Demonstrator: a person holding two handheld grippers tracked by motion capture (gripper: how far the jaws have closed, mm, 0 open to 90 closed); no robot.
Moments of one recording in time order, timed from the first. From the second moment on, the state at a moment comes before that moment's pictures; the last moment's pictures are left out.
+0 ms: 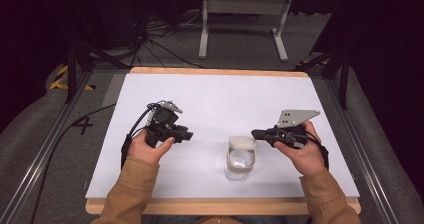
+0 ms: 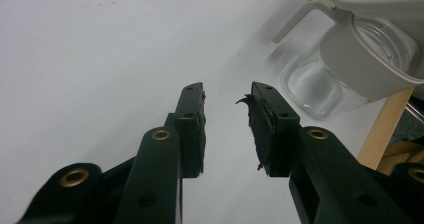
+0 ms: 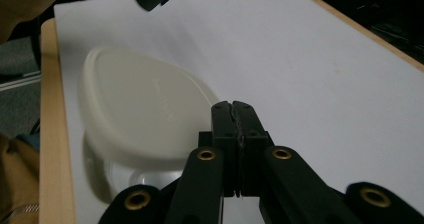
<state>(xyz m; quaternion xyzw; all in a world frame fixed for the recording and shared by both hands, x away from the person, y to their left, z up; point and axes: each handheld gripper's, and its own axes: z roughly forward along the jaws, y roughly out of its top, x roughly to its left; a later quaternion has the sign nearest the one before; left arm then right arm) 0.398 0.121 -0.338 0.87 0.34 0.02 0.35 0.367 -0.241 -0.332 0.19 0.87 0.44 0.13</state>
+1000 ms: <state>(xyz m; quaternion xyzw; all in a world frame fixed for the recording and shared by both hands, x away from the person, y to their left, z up) 0.401 0.139 -0.334 0.85 0.38 0.05 0.37 0.365 -0.284 -0.318 0.31 0.81 0.49 0.14</state>
